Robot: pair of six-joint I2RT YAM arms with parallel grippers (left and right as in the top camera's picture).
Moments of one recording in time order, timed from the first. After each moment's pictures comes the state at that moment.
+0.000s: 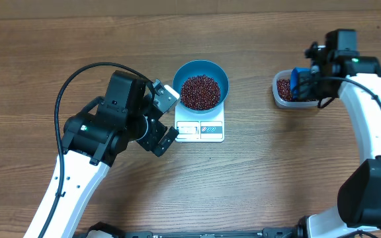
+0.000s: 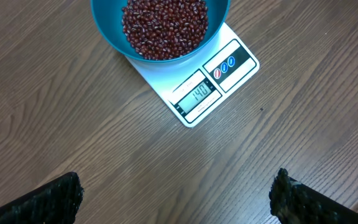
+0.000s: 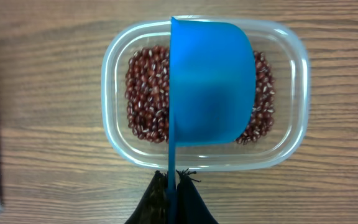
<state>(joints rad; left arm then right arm) -0.38 1.26 1.31 -1.09 0.14 0.31 -0.05 1.72 1.45 -0.97 -0.01 -0.09</state>
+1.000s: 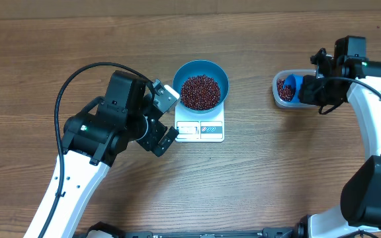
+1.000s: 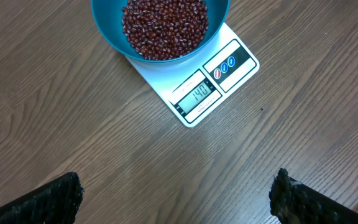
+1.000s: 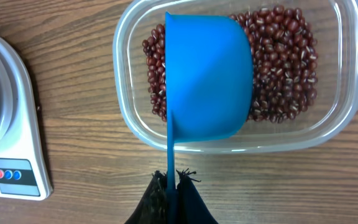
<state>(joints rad) -0.38 1.26 1.31 -1.09 0.14 0.31 -0.16 1.72 1.42 -1.01 -0.23 -0.03</state>
